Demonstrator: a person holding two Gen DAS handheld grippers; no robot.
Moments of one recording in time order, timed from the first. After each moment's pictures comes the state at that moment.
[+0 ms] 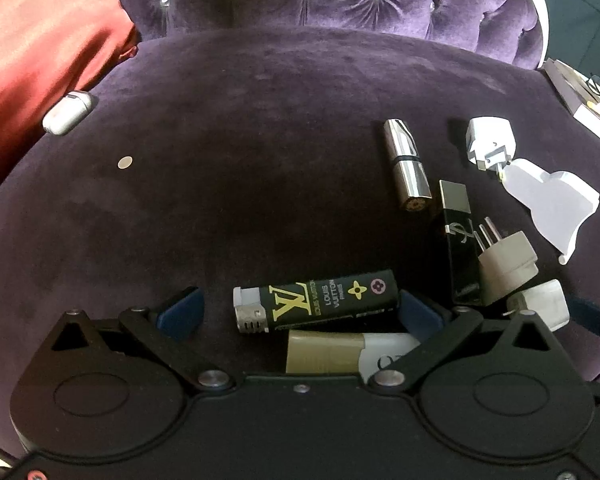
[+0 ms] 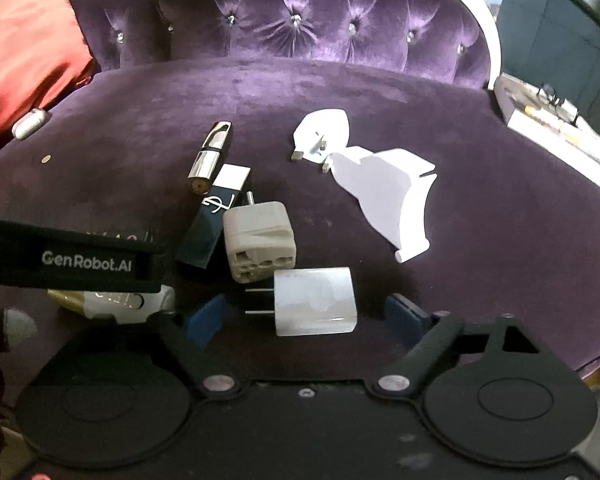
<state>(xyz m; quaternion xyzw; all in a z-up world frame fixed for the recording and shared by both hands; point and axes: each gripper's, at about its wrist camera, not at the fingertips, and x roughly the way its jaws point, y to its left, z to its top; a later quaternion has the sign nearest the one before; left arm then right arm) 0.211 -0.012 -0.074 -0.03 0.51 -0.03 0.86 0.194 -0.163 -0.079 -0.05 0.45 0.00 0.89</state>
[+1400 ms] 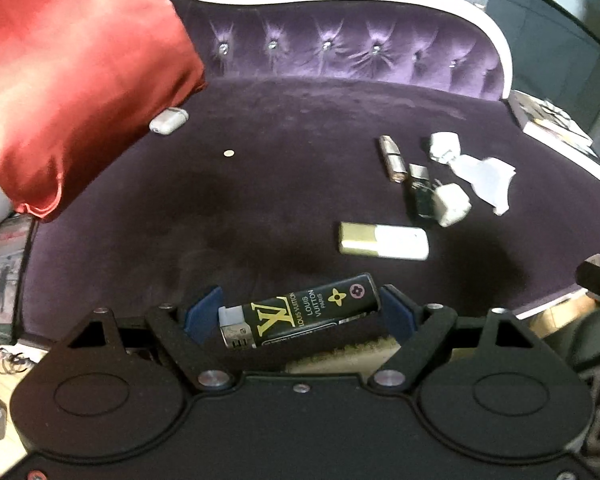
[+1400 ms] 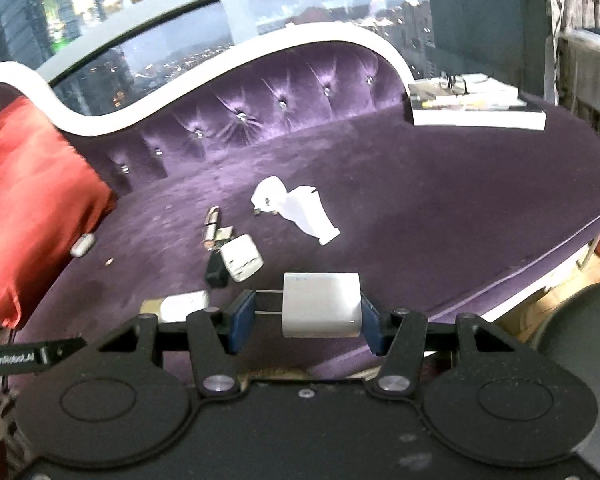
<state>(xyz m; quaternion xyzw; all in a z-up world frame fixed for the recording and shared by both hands) 0.065 0.035 0.007 -0.03 0.45 -0.04 0.89 0.041 -0.231 0.008 0.12 0.35 -0.02 0.93</state>
